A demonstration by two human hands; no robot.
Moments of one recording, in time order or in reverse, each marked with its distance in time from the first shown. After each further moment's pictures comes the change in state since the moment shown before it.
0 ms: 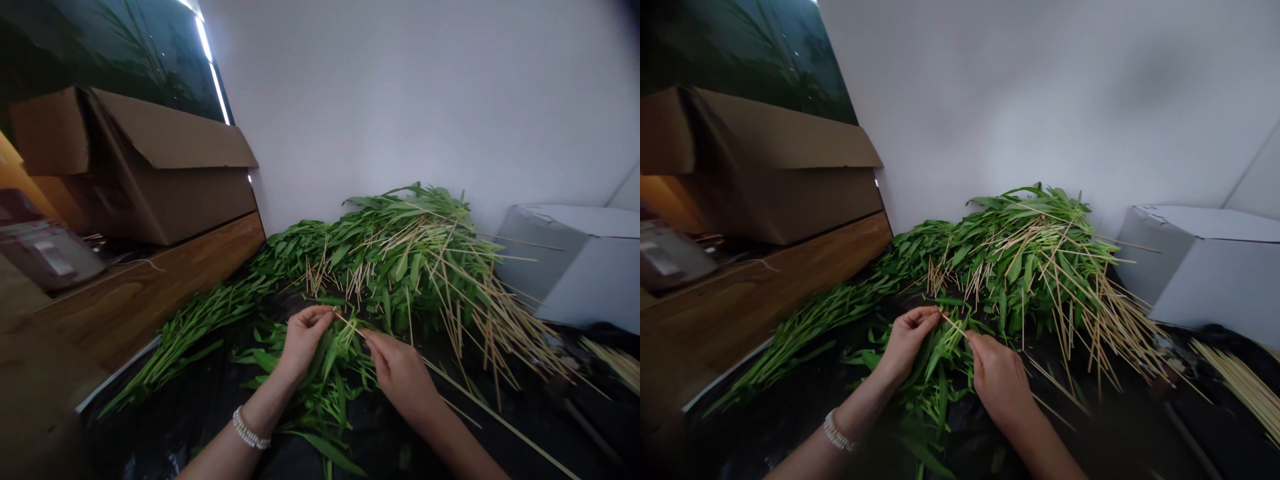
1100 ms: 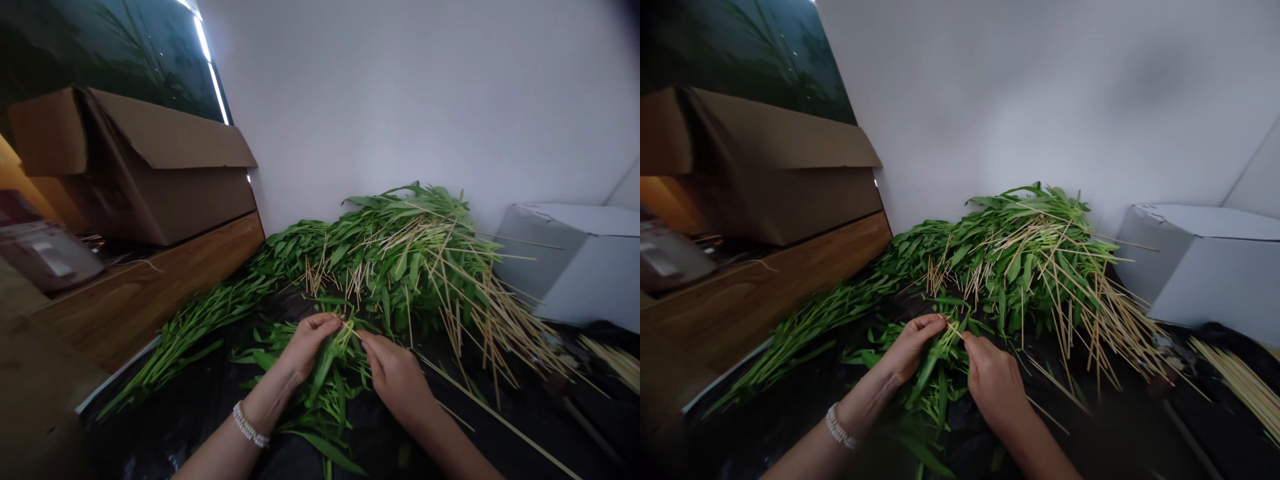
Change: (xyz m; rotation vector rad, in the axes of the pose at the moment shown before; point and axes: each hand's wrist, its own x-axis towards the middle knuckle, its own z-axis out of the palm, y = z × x) left_hand -0.003 -0.002 0.001 -0.186 -0.210 -0.289; right_hand -0.004 -0.003 0.007 -0.040 0.038 -0.048
